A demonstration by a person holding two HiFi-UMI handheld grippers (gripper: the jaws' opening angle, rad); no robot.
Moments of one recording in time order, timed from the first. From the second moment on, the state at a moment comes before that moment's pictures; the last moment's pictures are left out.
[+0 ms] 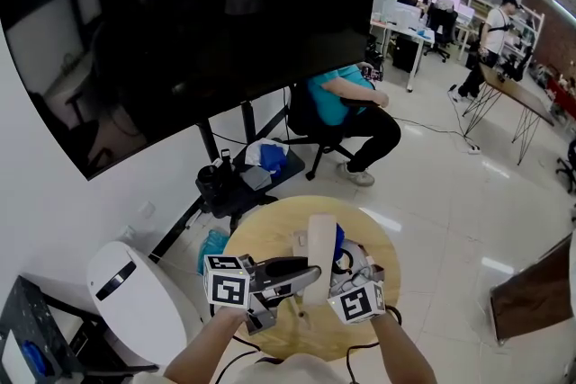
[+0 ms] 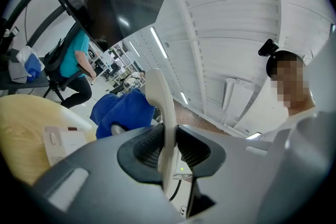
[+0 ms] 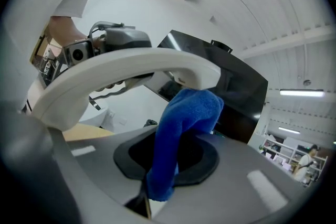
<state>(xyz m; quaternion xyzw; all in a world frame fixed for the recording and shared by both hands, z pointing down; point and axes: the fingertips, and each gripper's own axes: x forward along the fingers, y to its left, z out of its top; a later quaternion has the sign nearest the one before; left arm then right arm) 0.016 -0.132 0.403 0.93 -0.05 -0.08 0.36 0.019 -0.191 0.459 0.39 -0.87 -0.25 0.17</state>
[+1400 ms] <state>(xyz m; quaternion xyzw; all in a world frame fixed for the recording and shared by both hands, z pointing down) 0.016 -0.167 0.403 0.92 -0.07 -0.10 0.37 0.006 -0.118 0.558 0.38 -0.88 -0.18 0.21</state>
